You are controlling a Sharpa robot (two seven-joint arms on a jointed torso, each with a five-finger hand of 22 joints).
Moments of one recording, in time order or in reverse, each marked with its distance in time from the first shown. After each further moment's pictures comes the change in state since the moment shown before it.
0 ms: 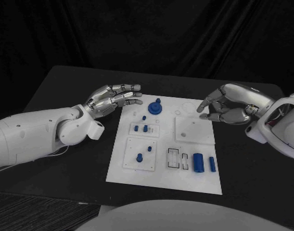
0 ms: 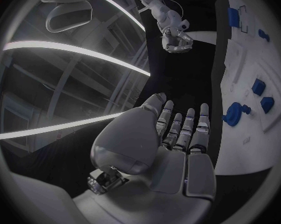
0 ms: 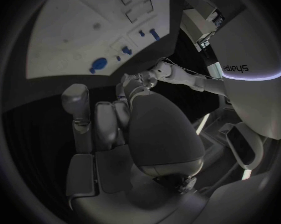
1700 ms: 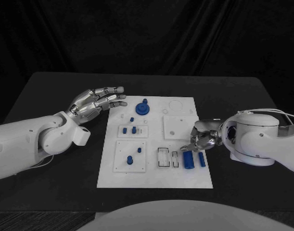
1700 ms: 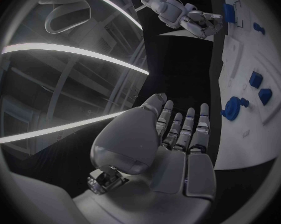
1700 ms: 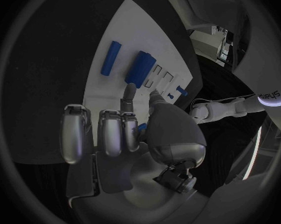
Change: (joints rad) left arm -0.007 -0.002 0.000 -0.015 0.000 -0.018 0.004; left_hand -0.004 -0.004 0.015 -0.004 0.015 0.002 -0.002 0.002 -0.002 0.003 0.003 0.004 0.000 0.005 0.002 0.008 -0.002 0.000 0.001 0.001 0.001 -0.001; right arm -0.126 0.115 -0.001 0.005 -0.019 0.377 -0.567; right_hand -0.487 0.099 -0.243 0.083 -0.067 0.013 -0.100 0.271 0.744 0.101 -0.080 0.182 0.077 0.023 -0.080 0.148 0.179 -0.071 0.127 -0.080 0.503 0.000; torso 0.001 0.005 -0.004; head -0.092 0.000
